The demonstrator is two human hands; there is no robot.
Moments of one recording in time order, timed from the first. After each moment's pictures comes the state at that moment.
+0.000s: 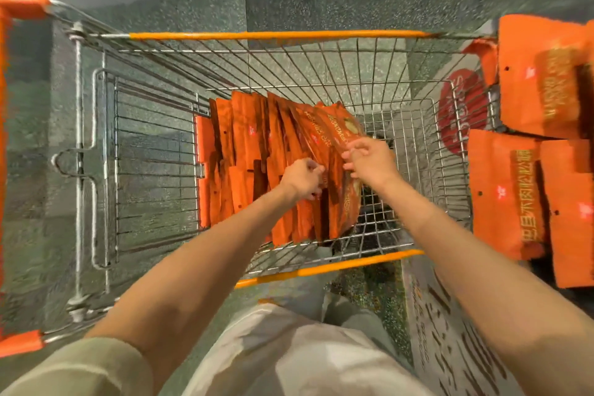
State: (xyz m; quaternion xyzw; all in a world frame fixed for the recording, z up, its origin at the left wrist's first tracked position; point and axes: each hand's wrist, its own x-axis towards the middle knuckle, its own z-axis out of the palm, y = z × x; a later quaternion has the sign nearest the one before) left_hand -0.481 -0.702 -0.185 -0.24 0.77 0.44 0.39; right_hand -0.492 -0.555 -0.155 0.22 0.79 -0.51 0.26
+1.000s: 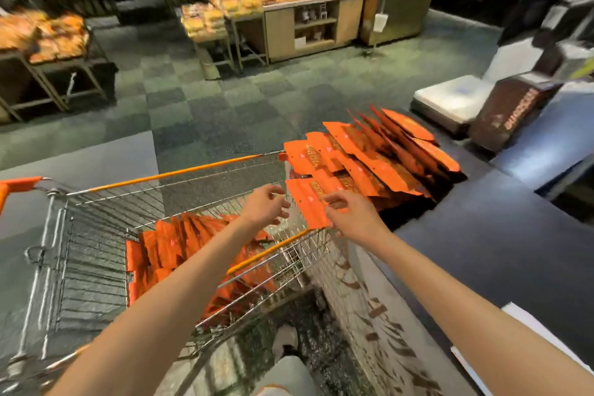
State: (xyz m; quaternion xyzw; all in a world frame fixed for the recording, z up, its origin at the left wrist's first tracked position) left_hand -0.316 -0.573 0.046 0.08 0.83 0.50 0.23; right_hand -0.196 -0.415 0.072 0.17 0.84 -0.51 -0.01
